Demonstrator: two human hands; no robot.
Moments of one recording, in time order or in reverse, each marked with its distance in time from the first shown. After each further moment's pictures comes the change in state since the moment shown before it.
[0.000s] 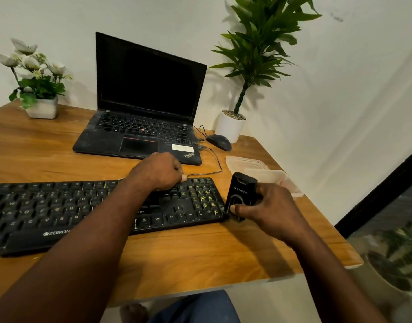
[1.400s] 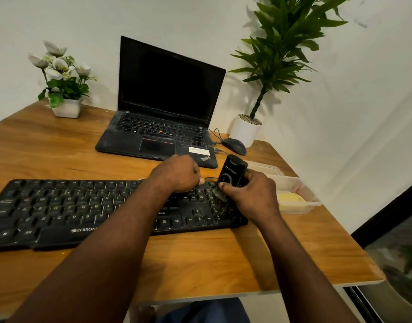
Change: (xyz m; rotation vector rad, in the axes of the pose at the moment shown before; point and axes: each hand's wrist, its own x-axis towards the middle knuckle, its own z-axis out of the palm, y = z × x) left_hand 0.001 -0.003 -0.001 -0.012 -0.008 0.032; right_hand 0.038 -0.058 0.056 0.050 0.225 0.056
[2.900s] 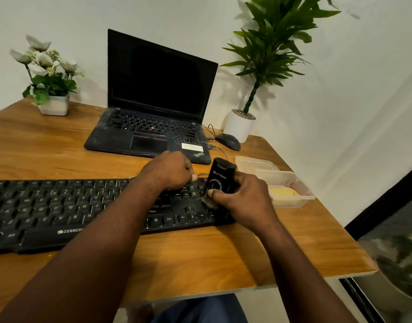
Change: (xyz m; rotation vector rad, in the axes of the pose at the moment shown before) left_hand 0.000 -0.001 0.000 -0.009 0.010 0.012; right_hand -0.016 0.007 -0.007 0.105 -0.153 -0.011
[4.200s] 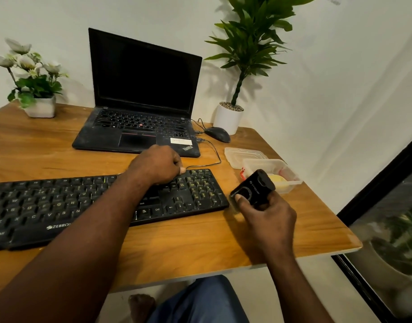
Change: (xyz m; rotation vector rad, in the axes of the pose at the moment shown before) left_hand -0.007 0.007 0.001 0.123 0.055 0.011; right_hand -0.060 0.057 -0.017 0.172 0.373 0.059
